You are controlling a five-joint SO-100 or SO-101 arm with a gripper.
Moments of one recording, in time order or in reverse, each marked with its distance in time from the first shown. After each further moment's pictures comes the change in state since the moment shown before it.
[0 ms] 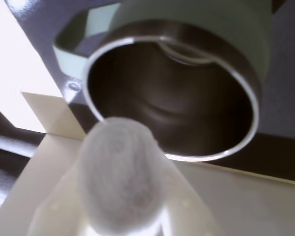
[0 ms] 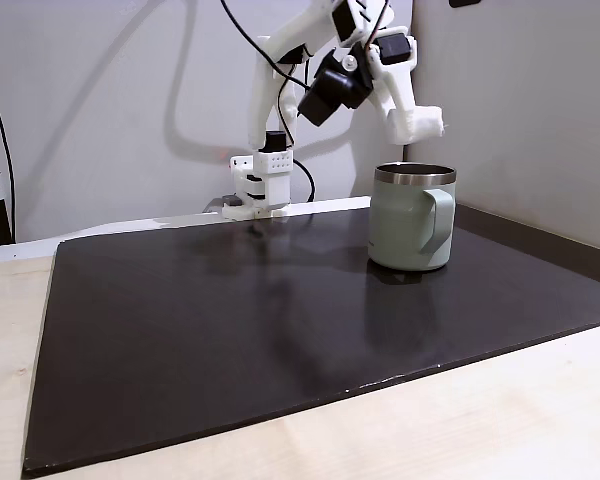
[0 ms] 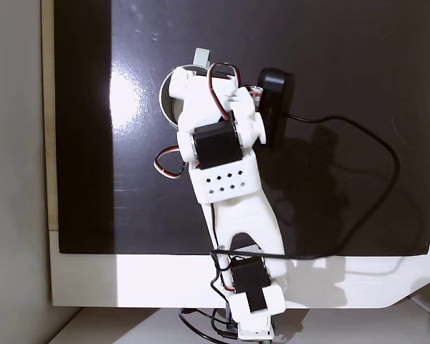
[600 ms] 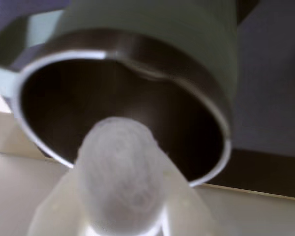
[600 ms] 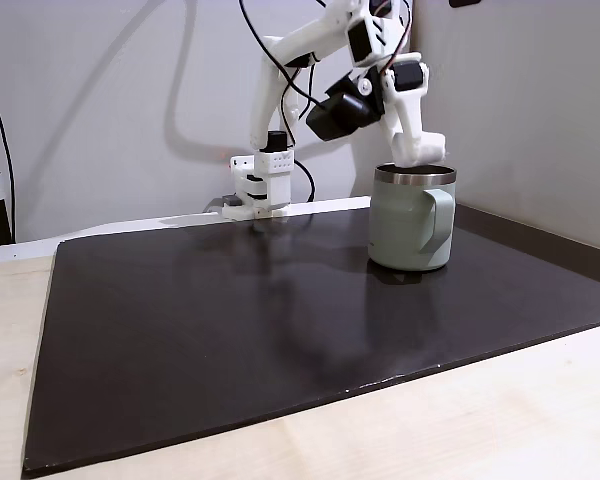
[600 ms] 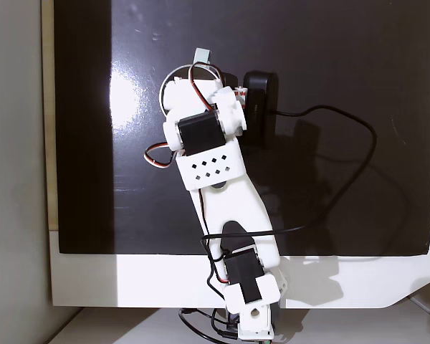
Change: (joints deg) arm -2.5 -3.3 1.6 1.1 -2.3
